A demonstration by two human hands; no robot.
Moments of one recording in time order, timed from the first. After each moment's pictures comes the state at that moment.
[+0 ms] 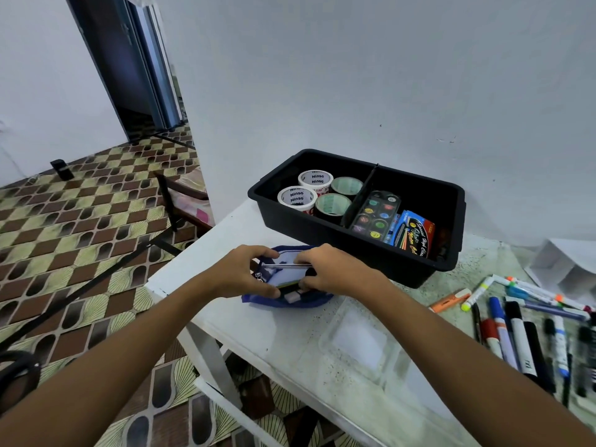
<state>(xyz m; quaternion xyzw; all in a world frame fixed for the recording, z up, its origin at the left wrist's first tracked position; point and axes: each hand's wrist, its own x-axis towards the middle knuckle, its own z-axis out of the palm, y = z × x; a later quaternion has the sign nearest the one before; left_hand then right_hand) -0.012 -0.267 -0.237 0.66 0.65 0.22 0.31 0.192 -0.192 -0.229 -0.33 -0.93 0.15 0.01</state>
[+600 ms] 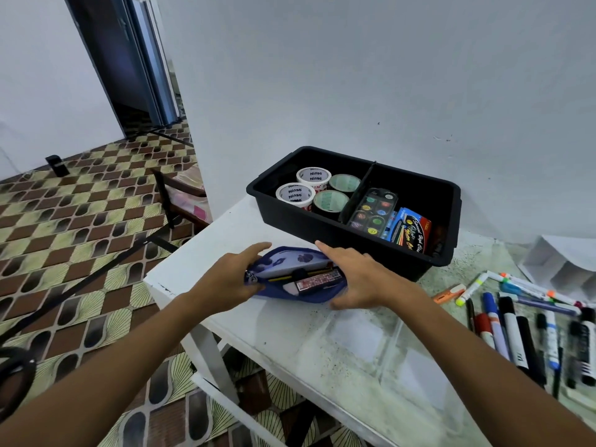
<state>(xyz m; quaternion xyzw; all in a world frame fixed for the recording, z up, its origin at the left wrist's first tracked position) -0.015 -0.292 -0.264 0.72 0.62 0.27 0.16 0.251 -0.201 -0.234 -0.36 -0.92 0.15 0.00</state>
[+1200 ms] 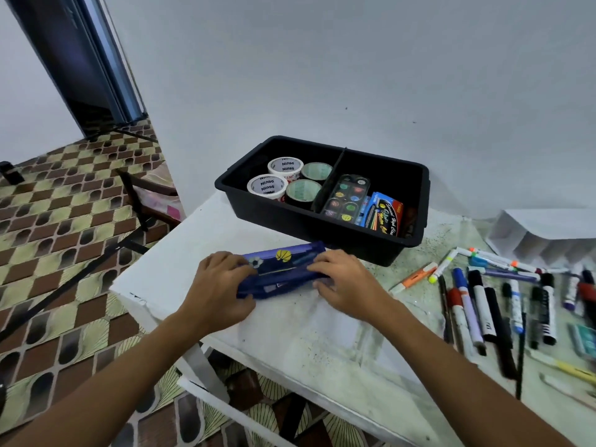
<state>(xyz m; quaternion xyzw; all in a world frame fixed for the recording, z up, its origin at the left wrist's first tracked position) 0.011 -0.299 -0.281 0.77 0.61 0.17 -0.03 0.272 -0.226 -0.269 -0.38 -0.91 0.10 0.17</state>
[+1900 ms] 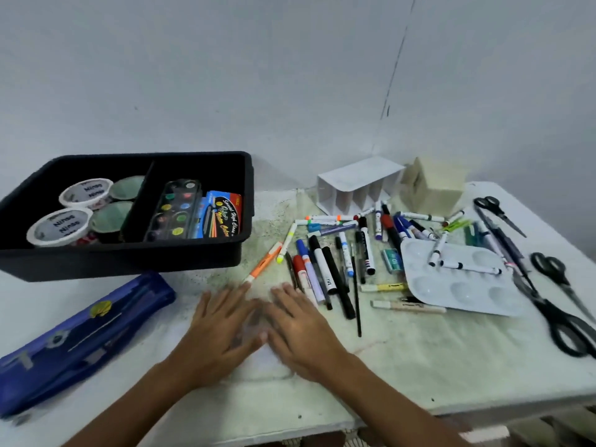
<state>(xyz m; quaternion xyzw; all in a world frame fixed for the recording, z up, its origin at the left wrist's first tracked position) 0.207 -0.260 -0.314 0.89 0.42 0.06 0.15 0.401 -0.315 -0.322 -0.58 -0.79 0.04 0.19</state>
